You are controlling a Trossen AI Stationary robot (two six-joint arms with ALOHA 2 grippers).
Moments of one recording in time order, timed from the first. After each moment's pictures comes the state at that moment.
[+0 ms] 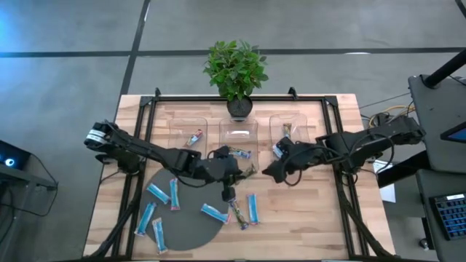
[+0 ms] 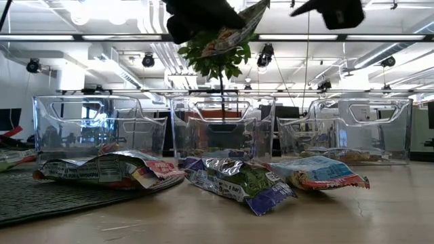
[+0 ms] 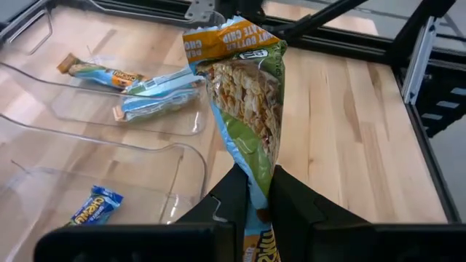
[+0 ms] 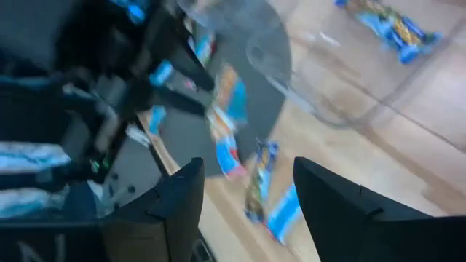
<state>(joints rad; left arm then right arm) -0.25 1.58 1.21 -0.17 -0.27 -0.32 0.26 1.26 1.12 -0.56 0.14 1.22</state>
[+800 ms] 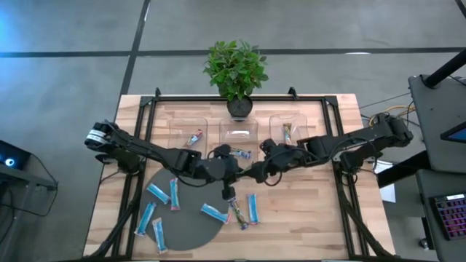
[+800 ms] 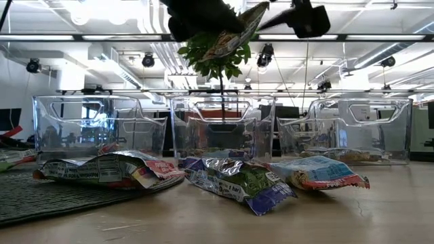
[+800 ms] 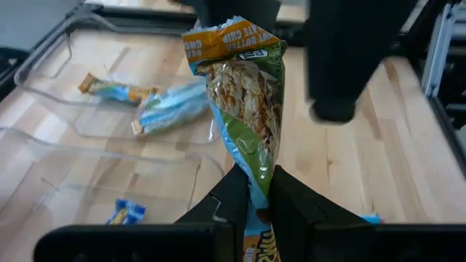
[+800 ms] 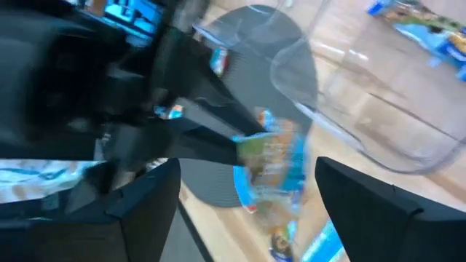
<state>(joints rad) -0.25 1.58 1.21 -0.17 -0.32 -0.24 0.22 1.43 1.19 -0.41 0.13 1.23</state>
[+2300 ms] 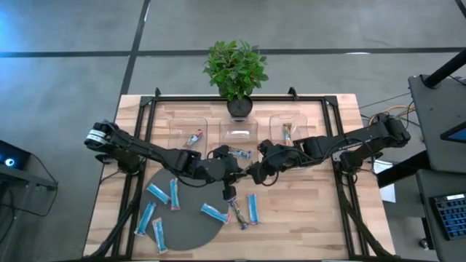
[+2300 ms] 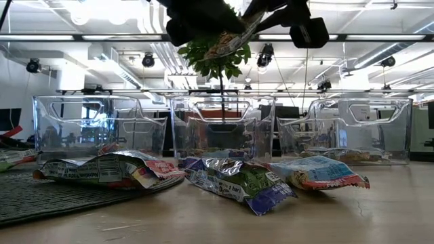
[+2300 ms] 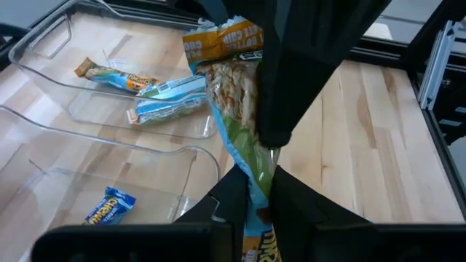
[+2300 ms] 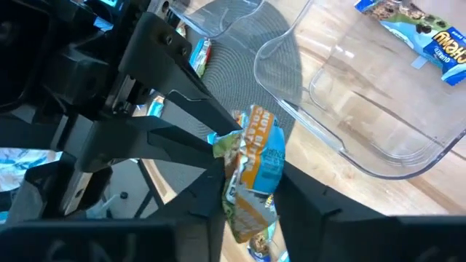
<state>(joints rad) -0.25 1.58 1.19 -0.14 -0.32 -0.32 0.20 1.46 1.17 -0.41 0.10 1.18</state>
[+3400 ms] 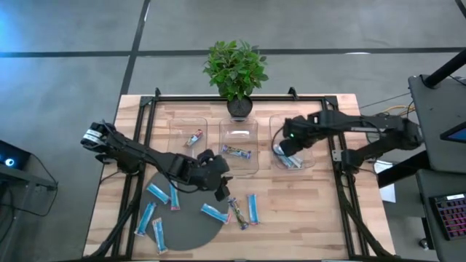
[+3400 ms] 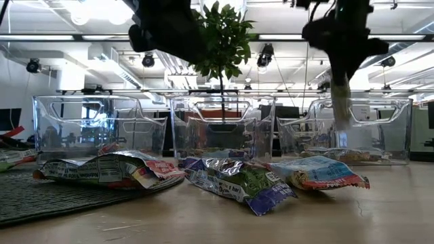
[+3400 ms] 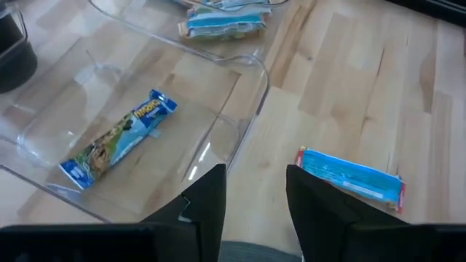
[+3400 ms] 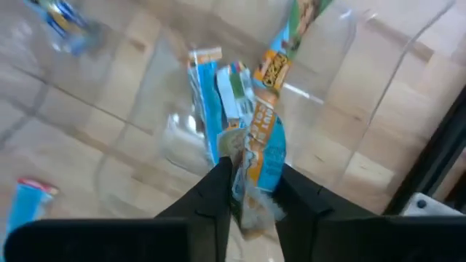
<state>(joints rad) -0.32 1.55 1.19 -0.45 -0.45 -0.63 -0.12 1.30 1.17 -1.27 0.14 1.00</state>
